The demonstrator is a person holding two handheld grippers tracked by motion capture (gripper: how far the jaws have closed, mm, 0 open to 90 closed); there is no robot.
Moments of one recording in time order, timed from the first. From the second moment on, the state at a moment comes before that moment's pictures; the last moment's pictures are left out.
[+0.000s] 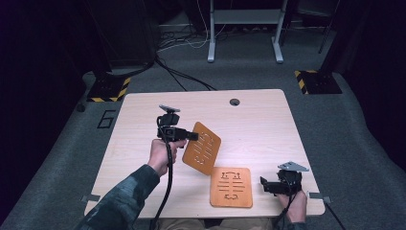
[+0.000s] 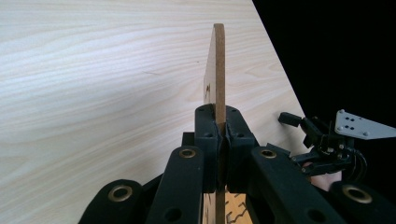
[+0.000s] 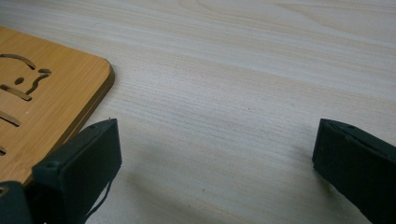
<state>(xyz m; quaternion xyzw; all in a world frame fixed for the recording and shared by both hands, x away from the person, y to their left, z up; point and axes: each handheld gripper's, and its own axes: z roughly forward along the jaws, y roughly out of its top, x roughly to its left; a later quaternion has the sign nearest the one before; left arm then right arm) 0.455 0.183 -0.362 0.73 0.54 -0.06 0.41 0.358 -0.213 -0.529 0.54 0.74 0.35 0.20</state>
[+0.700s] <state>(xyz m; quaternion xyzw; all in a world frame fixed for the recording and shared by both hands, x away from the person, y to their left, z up) 0.467 0.222 -0.354 0.71 0.57 -0.04 0.41 0.358 -0.211 -0.529 0.54 0.74 0.35 0.20</state>
